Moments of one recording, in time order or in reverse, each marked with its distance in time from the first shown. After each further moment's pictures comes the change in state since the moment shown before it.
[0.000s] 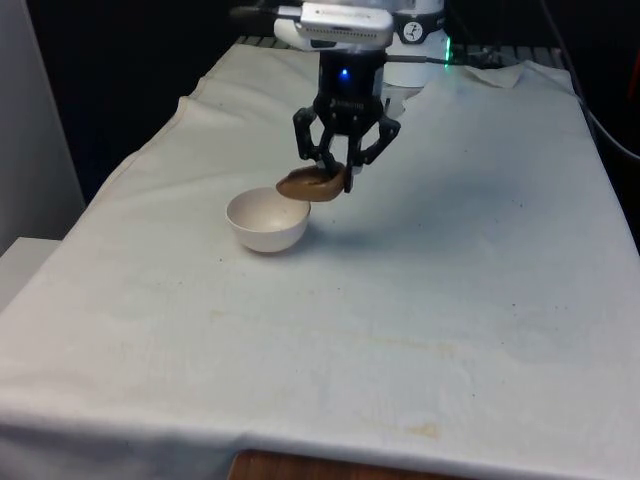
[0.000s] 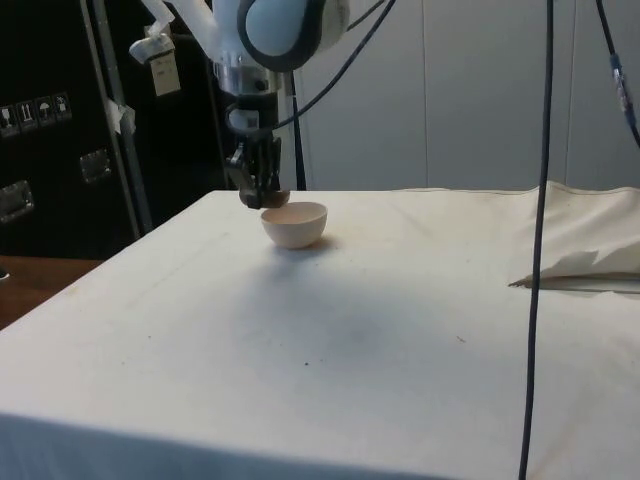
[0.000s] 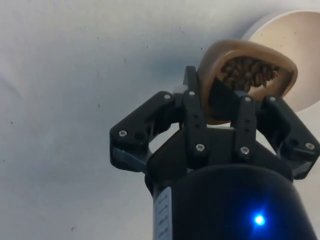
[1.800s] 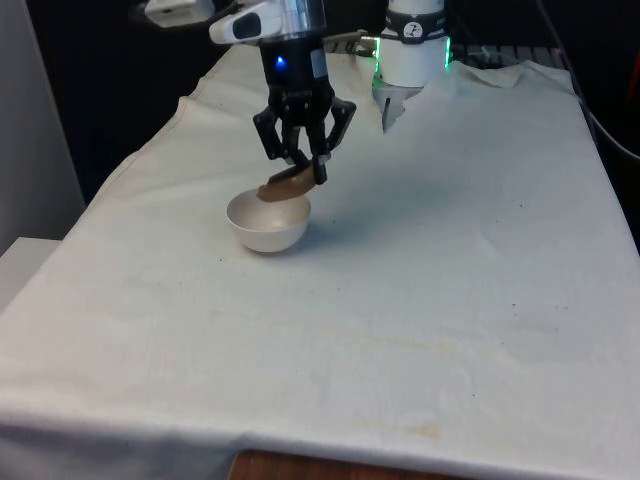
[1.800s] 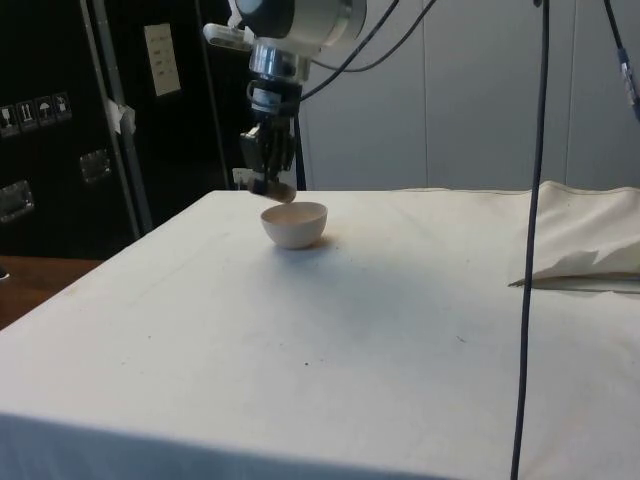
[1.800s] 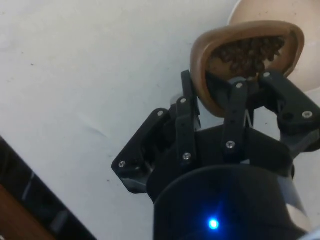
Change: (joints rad) arm -0.006 -0.005 -0.110 -0.003 0.562 -0.012 -0.456
